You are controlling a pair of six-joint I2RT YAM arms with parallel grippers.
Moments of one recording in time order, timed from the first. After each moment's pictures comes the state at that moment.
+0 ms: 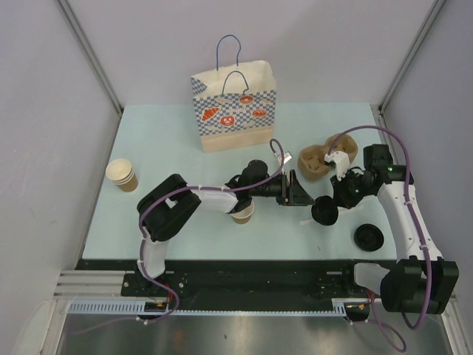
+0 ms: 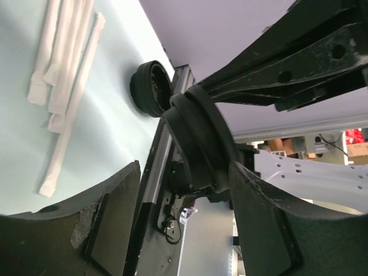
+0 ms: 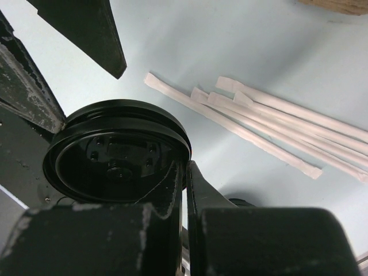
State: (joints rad) left arm -0.90 1.98 1.10 0.70 0.64 -1.06; right arm -0.05 1.16 1.04 -1.07 -0.50 -0.69
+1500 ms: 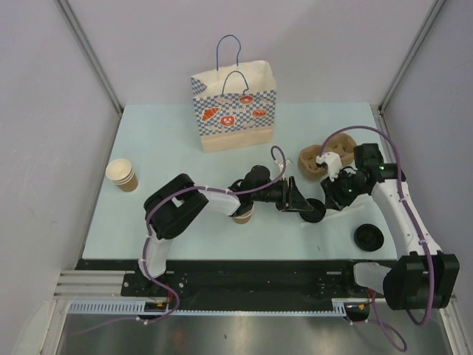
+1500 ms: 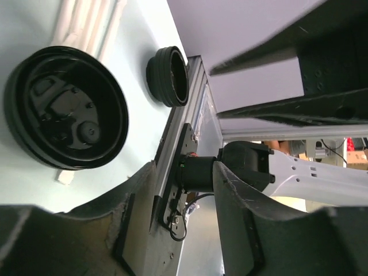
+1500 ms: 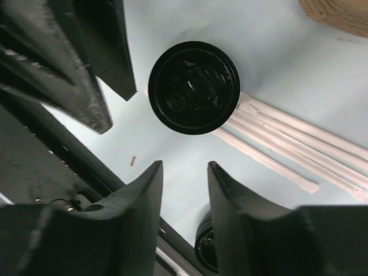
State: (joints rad) left arm -0.91 2.04 1.09 0.72 0.64 -1.12; right arm 0.02 1.17 1.03 -1.05 -0.48 -0.69
